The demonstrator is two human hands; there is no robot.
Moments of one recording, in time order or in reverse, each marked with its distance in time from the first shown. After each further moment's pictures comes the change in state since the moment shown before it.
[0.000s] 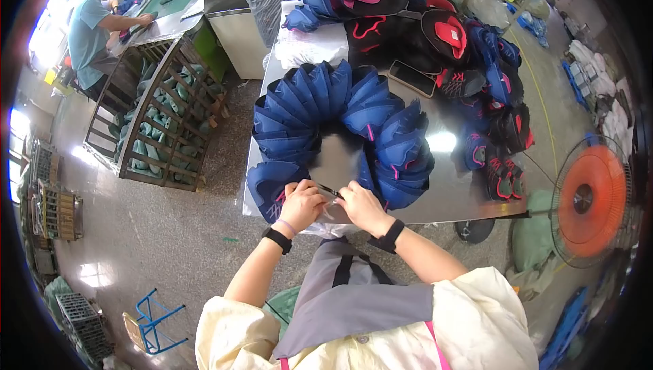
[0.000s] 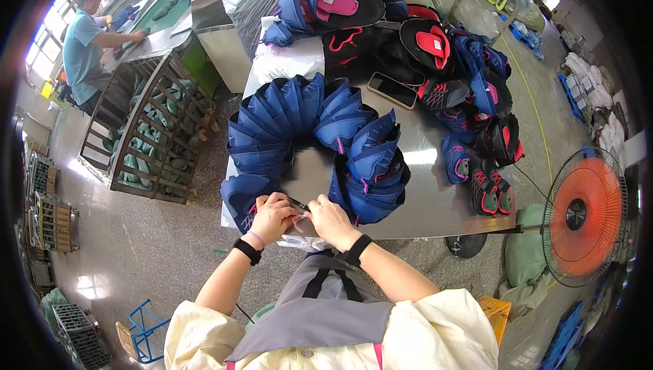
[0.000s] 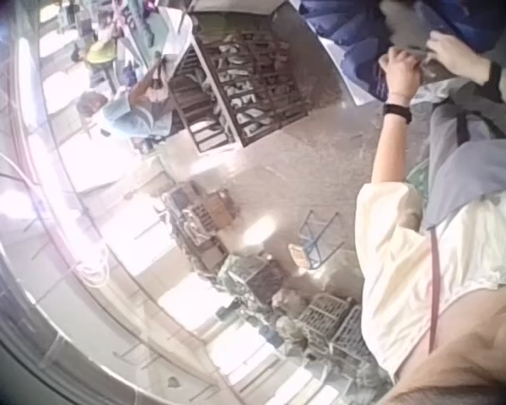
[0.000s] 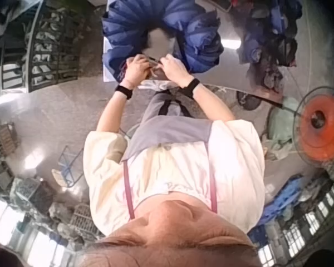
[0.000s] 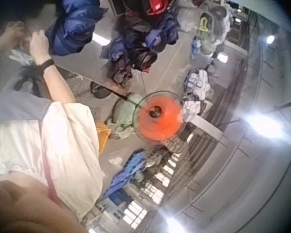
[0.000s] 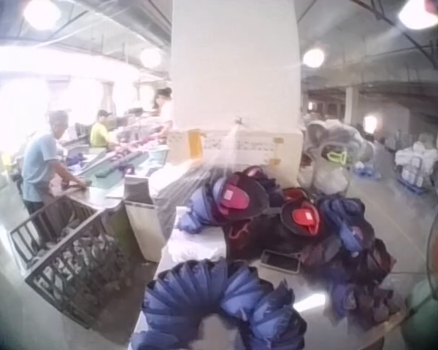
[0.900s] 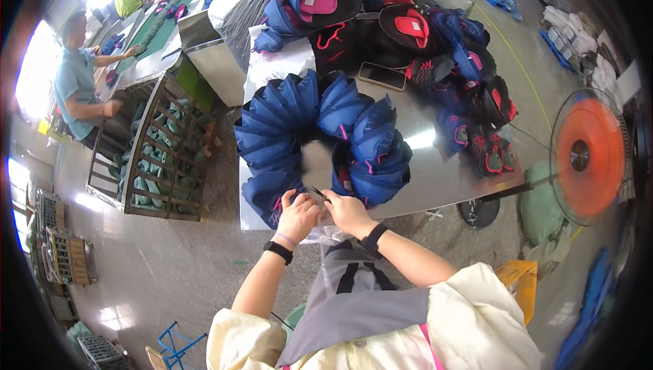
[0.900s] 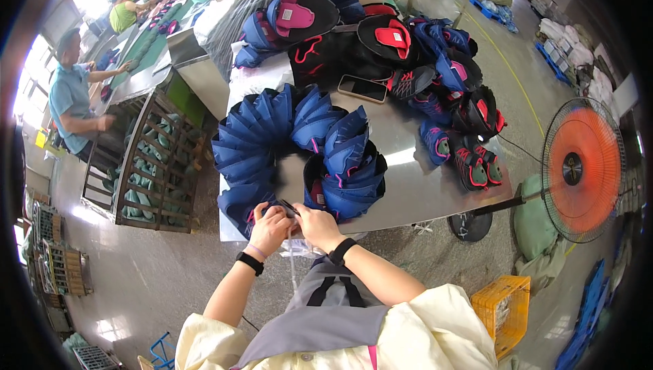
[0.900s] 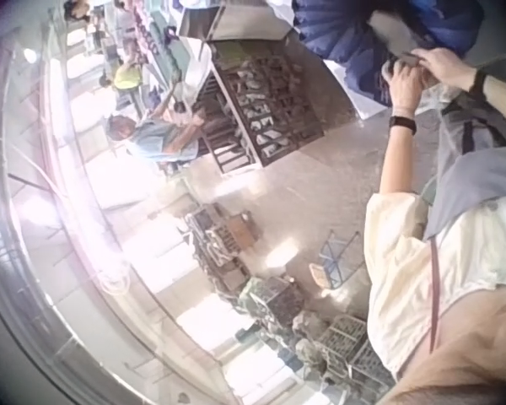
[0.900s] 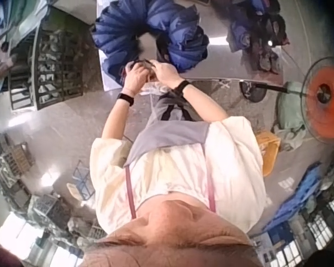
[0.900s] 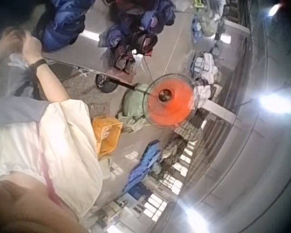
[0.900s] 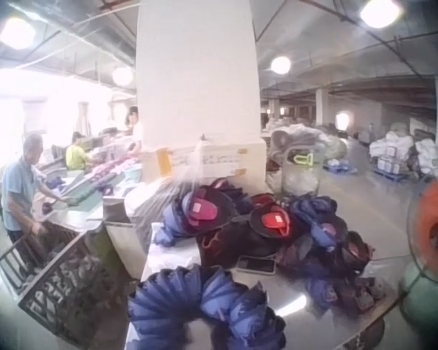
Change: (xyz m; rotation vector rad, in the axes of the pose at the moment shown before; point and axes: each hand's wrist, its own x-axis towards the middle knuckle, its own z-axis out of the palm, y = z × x) left_hand -0.007 0.018 0.005 0.202 0.027 0.248; right_hand -0.024 -0.006 0.023 0.130 0.248 -0.030
